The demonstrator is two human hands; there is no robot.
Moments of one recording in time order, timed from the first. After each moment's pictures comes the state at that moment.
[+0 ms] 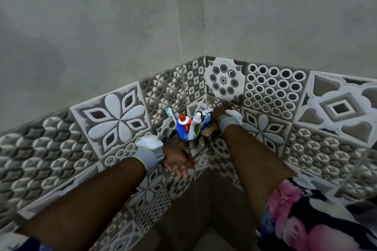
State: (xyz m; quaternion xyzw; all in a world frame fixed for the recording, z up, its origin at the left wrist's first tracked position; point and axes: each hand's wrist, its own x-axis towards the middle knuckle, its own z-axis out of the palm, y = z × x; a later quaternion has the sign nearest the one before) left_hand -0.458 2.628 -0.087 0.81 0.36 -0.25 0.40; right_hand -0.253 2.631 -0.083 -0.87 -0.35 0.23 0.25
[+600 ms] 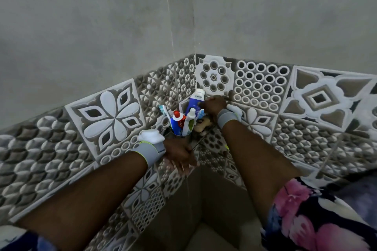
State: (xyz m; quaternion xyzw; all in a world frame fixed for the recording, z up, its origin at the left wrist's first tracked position) left_hand -0.455 2.614 -0.073 0.82 0.30 -0.28 0.40; right_hand -0.263 2.610 -0.074 -0.75 -0.24 0.23 0.57
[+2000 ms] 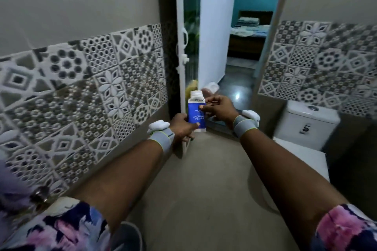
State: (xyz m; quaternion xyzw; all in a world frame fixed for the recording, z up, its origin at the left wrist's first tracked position) left_hand -0.491 1.801 -0.102 0.77 -0.33 -0.33 0.44; right_hand -0.591 1.677 -0.076 -0.71 0.29 -0.25 0.59
